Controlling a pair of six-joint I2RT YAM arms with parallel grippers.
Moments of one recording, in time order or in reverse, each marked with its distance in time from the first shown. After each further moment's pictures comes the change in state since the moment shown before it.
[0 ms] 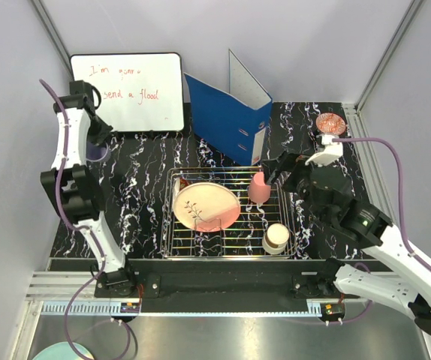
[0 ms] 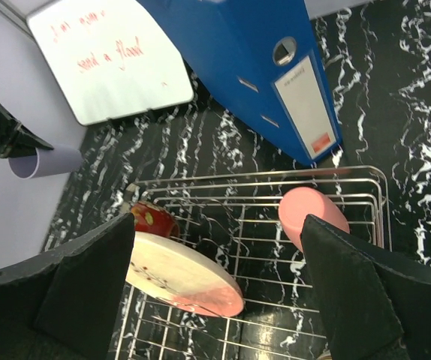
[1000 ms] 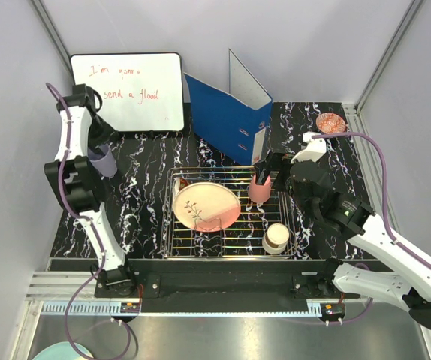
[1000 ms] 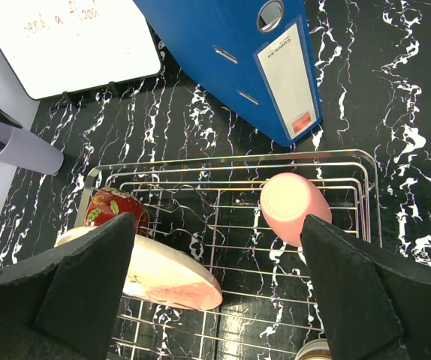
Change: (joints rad) left arm 0.031 0.158 0.072 -0.056 0.026 0.030; right arm 0.000 0.113 0.000 -0.026 0.016 -0.003
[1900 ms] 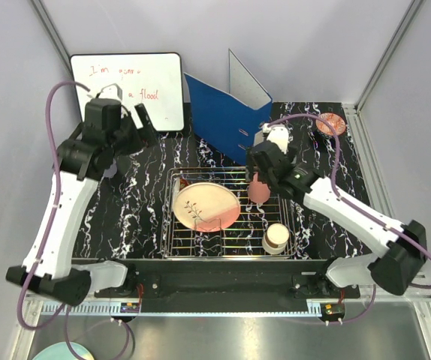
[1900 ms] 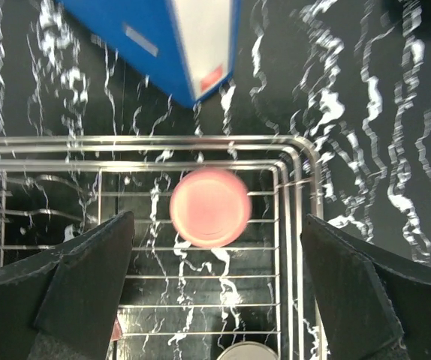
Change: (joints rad) left arm -0.517 -0.816 -0.353 0.215 -0.049 0.118; right arm -0.115 0.384 0.129 -0.132 0.022 -0.129
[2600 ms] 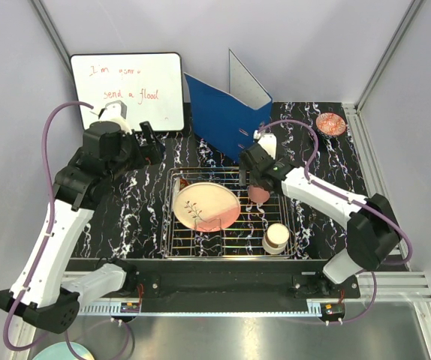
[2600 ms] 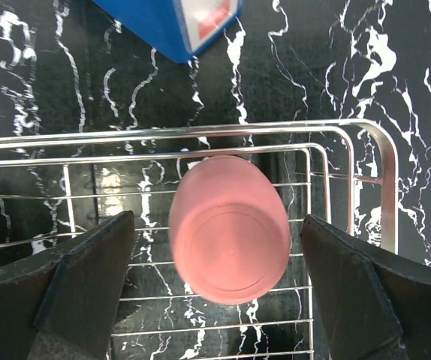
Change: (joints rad) left arm -0.105 -0.239 -0.268 0.128 -0.006 0.034; right arm -0.044 0.241 -0.011 0.048 -0.087 0.089
